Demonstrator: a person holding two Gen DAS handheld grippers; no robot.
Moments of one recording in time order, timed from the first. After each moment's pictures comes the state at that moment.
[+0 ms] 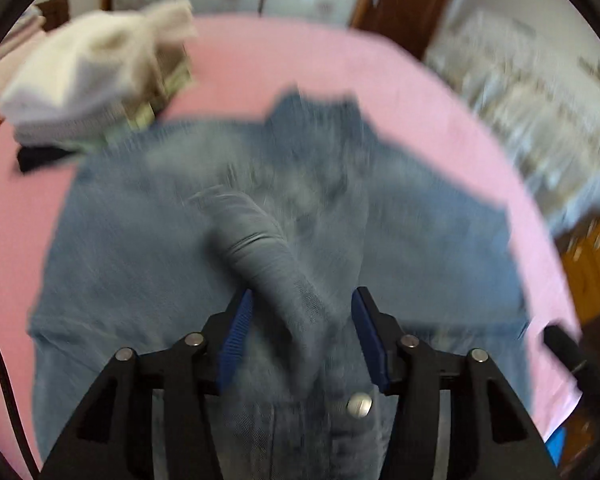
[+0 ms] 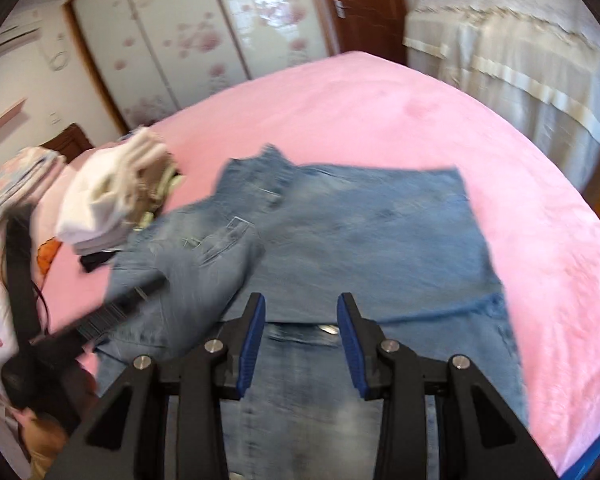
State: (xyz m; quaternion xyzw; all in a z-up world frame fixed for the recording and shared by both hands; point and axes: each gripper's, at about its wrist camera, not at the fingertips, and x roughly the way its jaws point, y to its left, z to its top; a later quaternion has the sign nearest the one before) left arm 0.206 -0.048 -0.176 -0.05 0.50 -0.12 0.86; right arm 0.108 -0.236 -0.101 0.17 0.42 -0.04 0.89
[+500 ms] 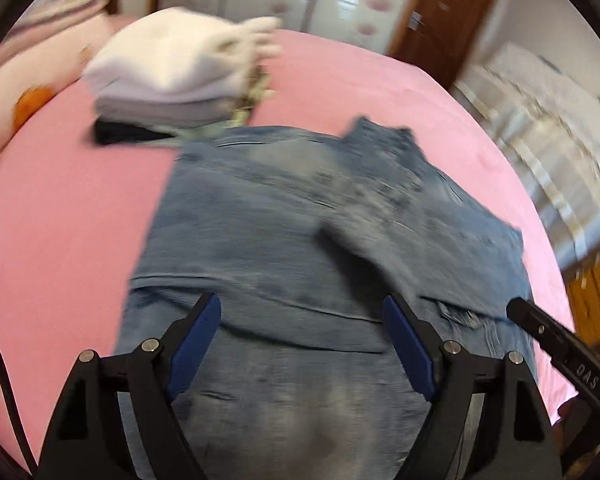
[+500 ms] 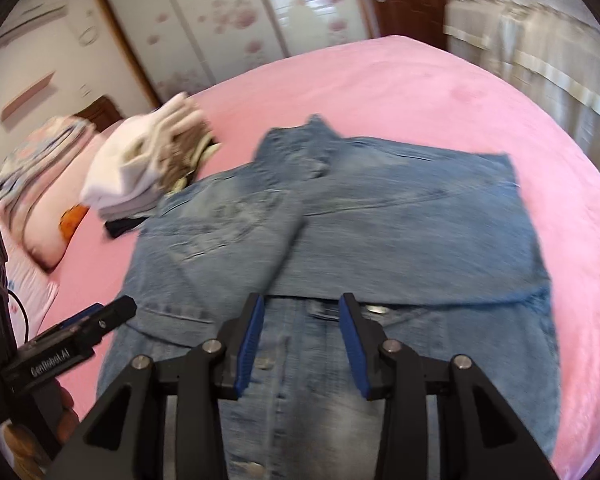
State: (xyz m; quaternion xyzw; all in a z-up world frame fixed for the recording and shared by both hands) left arm 0.144 0.079 -0.135 -0.11 0.46 -0.06 0.88; right arm 0.127 -0.176 -0.107 0.14 0.43 0.07 0.89
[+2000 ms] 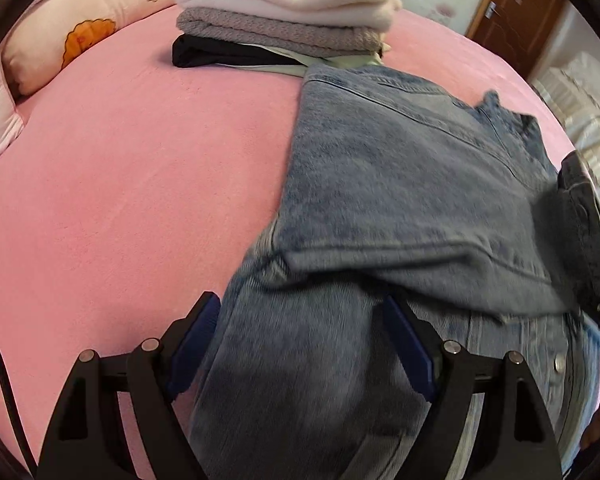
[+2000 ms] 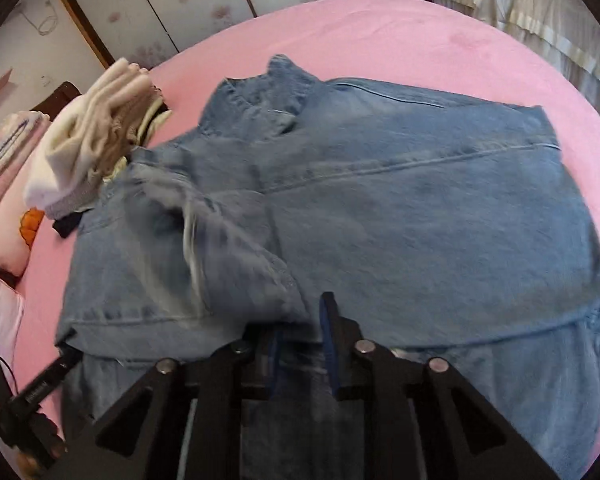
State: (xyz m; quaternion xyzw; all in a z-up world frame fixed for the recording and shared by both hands) left arm 0.167 0.160 -0.226 -0.10 0.52 0.04 0.85; right arm 0.186 -0.198 -0.182 0.15 0.50 0.00 0.85
